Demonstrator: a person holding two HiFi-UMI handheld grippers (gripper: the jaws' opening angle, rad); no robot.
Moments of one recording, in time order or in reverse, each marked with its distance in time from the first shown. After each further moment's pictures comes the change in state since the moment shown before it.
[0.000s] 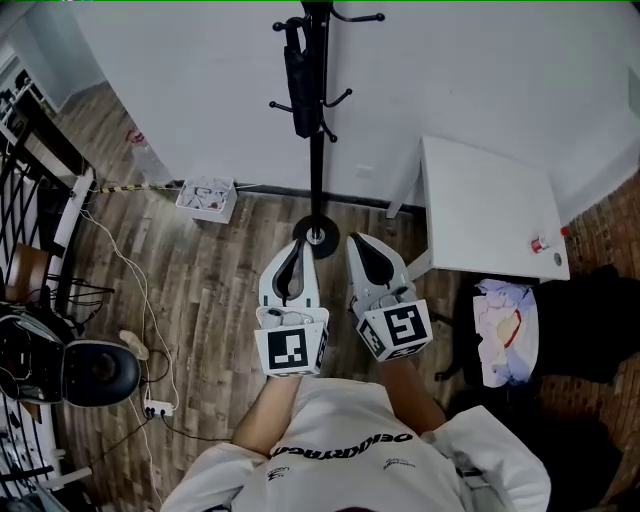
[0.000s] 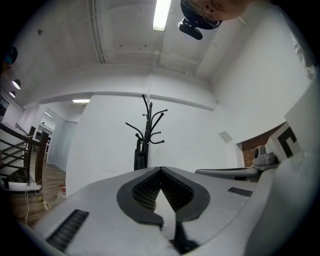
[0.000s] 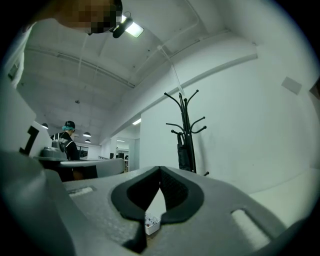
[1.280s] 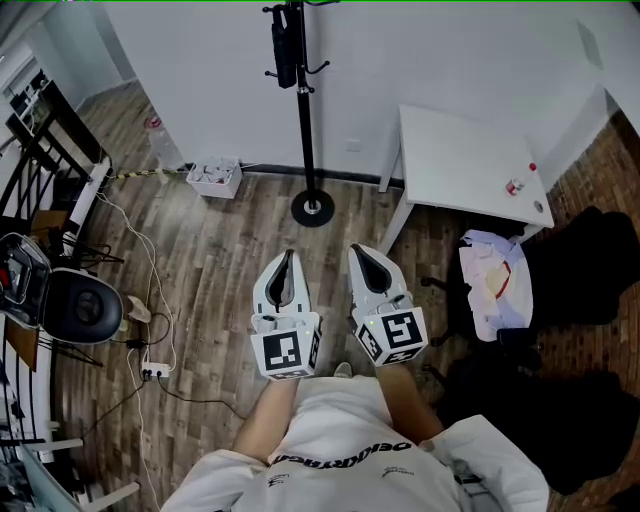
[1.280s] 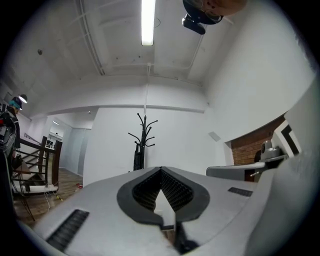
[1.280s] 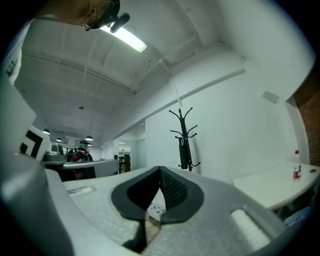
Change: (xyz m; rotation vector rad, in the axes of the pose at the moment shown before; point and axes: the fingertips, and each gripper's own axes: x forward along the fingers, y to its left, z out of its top) left arm -0.311 -0.163 0.013 0.053 0.004 0.064; right arm -0.344 0.098 0.003 0.044 0.003 -0.018
